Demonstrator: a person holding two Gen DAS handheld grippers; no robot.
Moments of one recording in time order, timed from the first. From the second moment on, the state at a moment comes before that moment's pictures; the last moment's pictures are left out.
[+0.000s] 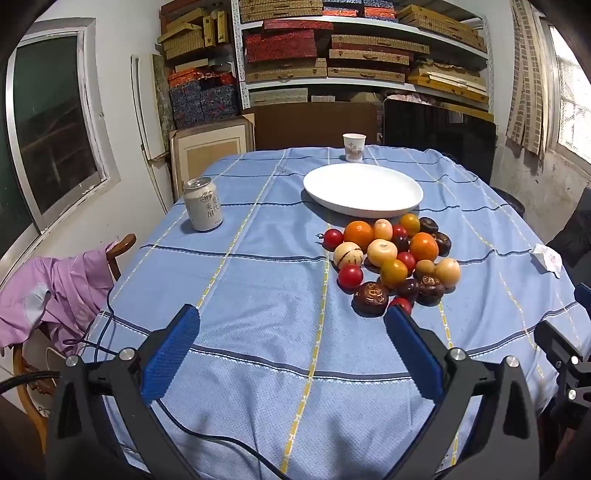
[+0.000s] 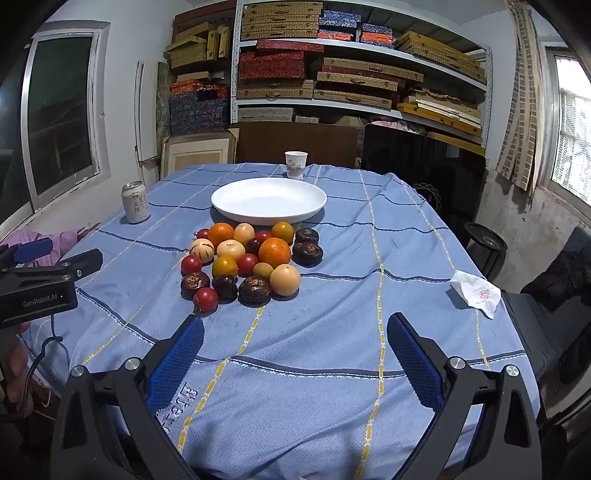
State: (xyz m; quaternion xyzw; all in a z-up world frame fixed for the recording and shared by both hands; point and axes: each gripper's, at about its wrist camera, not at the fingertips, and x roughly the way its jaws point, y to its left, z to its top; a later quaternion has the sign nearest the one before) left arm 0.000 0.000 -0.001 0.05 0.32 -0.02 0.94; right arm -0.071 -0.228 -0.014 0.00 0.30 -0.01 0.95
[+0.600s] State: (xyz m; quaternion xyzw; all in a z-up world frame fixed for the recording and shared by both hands) left arm 0.001 -0.001 -0.002 0.05 0.32 -0.02 0.94; right arm -0.068 -0.229 -0.016 0.00 0.30 -0.01 0.95
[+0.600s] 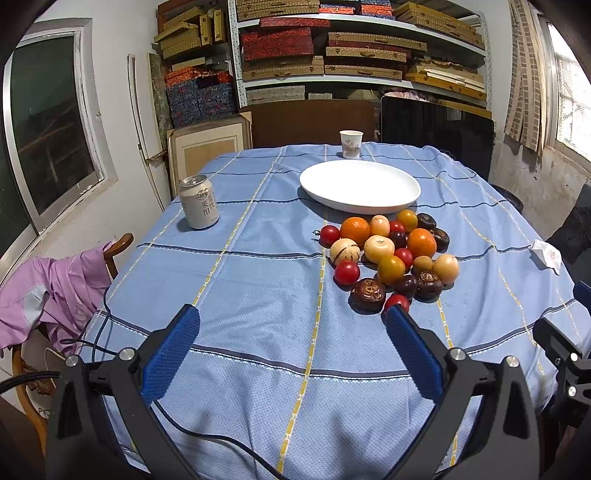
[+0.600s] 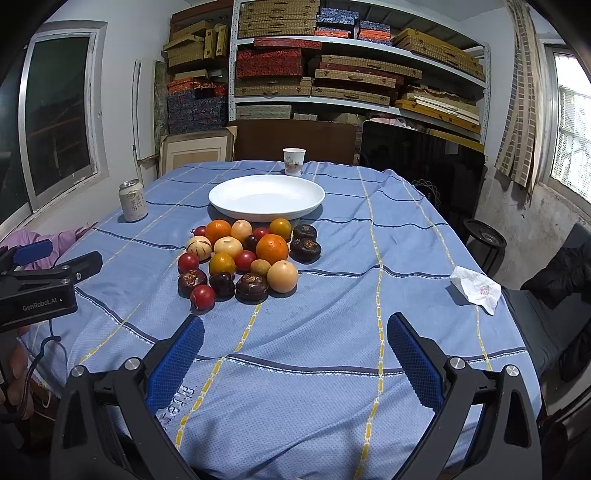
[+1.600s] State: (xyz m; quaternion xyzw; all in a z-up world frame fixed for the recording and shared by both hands) left arm 0.069 -0.077 -0.080 0.09 0.40 -0.11 0.90; right arm -0.038 -0.250 -0.045 0.01 0.34 -0.02 0.94
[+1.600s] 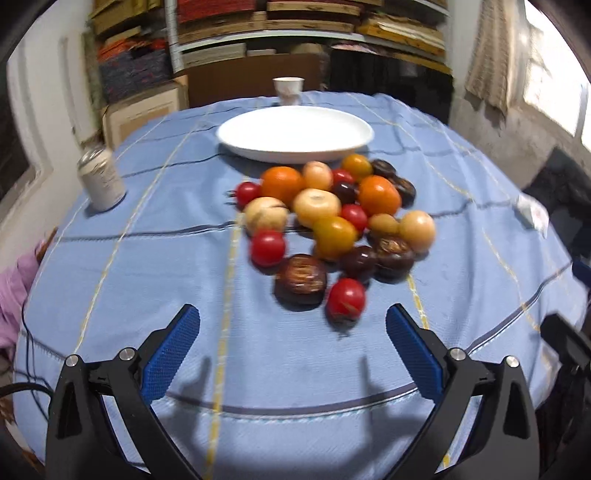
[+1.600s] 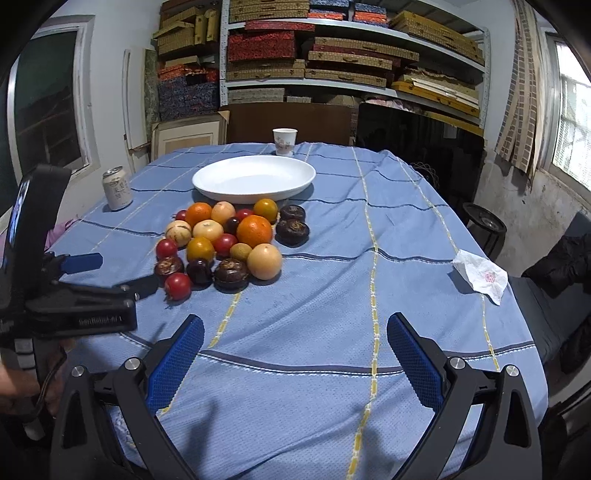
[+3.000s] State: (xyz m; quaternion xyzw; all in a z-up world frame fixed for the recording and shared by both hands) left arm 0.073 -0.037 -0.070 0.02 0.39 -0.13 0.91; right arm 0.089 -0.250 -0.081 0.04 0.42 0.03 0.90
